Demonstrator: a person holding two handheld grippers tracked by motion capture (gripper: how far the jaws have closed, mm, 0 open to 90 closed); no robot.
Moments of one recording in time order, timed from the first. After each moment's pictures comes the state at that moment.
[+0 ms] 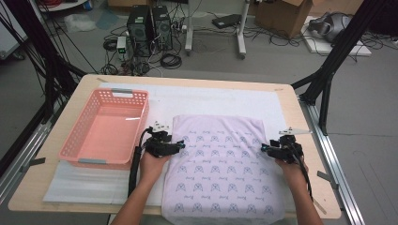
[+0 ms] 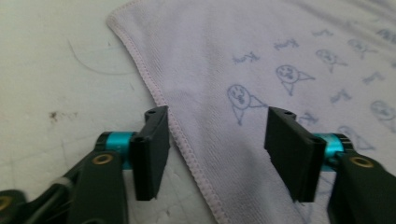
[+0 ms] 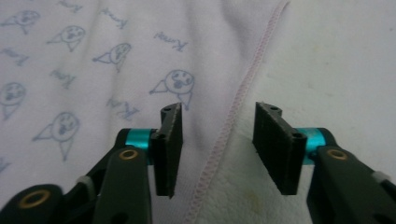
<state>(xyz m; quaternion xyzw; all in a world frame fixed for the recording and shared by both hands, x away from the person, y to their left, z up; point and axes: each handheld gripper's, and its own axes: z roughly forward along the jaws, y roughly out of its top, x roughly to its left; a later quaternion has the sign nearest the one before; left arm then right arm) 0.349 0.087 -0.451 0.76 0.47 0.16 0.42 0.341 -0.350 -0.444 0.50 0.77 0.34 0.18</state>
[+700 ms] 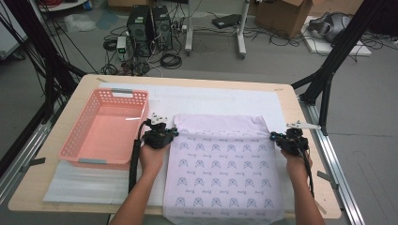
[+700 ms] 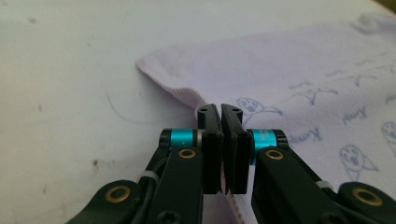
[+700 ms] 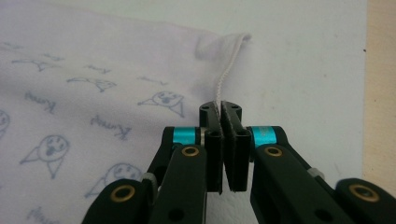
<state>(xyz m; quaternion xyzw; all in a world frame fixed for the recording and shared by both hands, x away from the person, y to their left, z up) 0.363 0.093 -0.428 0.72 0.50 0.17 0.46 0.353 -0.366 -0.428 0.52 0.73 0.39 0.21</state>
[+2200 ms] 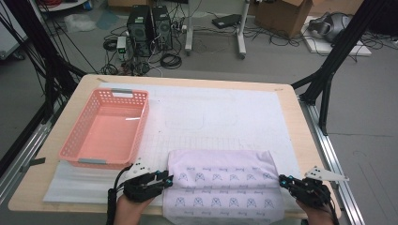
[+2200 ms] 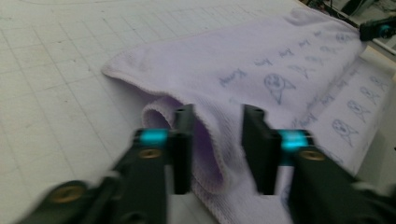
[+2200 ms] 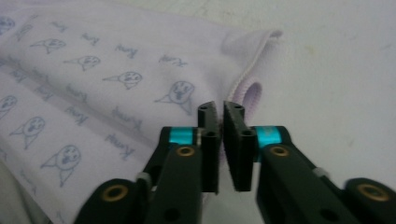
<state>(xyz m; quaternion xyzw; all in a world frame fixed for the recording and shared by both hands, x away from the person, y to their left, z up) 0.222 0.124 -0.440 0.75 0.42 0.08 0.51 0.205 -0.379 -0.433 0.47 0.76 0.42 0.15</state>
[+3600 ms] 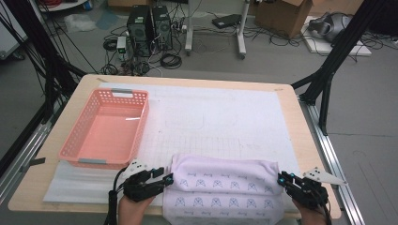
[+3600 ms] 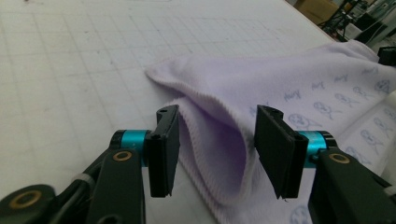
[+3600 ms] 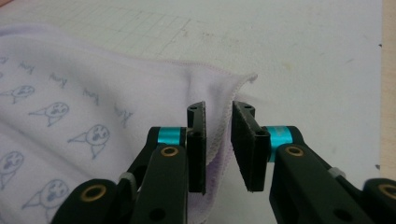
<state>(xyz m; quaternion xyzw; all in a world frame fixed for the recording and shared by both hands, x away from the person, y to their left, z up) 0.225 0.122 -0.445 0.72 0.46 0.08 0.52 0.197 -0.364 -0.429 0.51 0.73 0.42 0.20</state>
